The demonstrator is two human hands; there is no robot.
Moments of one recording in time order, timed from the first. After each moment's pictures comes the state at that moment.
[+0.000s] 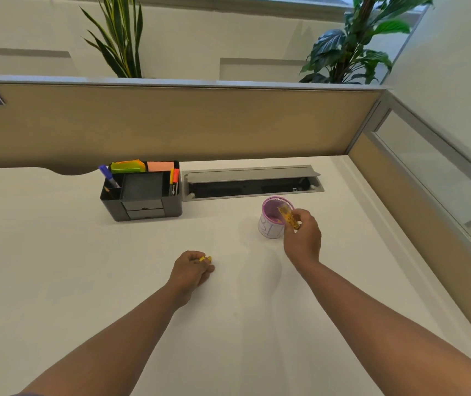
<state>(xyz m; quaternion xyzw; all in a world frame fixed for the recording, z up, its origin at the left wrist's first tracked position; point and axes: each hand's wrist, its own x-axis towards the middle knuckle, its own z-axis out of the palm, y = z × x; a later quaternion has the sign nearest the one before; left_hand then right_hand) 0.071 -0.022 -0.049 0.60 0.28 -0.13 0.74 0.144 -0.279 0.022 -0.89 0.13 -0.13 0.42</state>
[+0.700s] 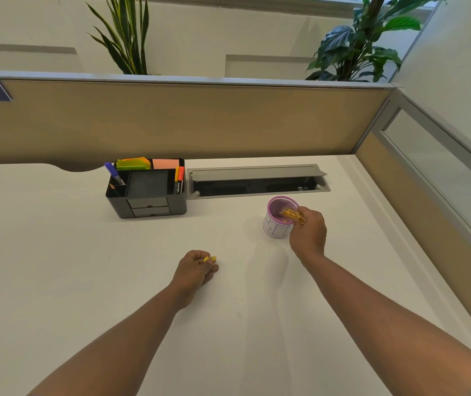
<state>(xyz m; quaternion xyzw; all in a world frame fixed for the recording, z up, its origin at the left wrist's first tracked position) 0.068 -0.018 -0.053 0.59 0.27 -0.14 0.75 0.166 -0.281 0.014 -0.91 0.15 -0.12 0.38</state>
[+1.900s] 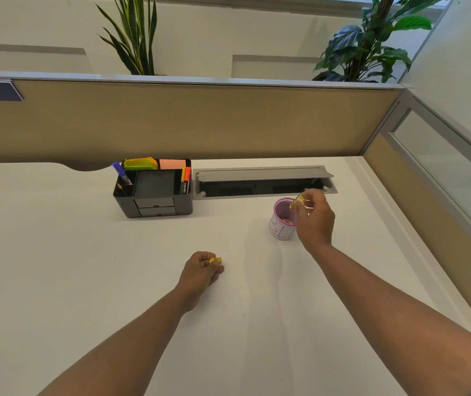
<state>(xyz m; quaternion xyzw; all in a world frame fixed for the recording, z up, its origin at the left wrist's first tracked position) 0.064 -0.022 -0.052 0.60 0.27 -0.12 0.74 0.179 -0.277 0.038 -0.88 0.04 -0.19 0.44</state>
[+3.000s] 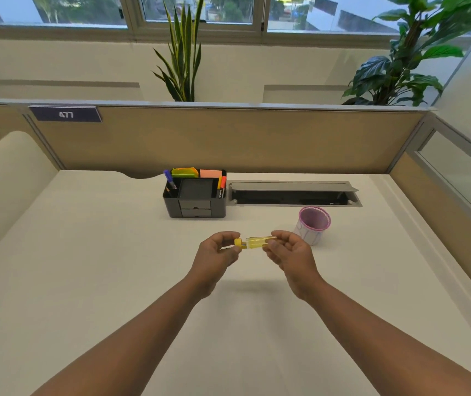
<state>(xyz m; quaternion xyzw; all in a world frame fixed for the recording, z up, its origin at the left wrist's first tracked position) 0.008 -0.006 0.067 0.66 0.17 -0.02 0.73 0.059 -0.200 0.054 -0.65 0.05 0.13 0.75</state>
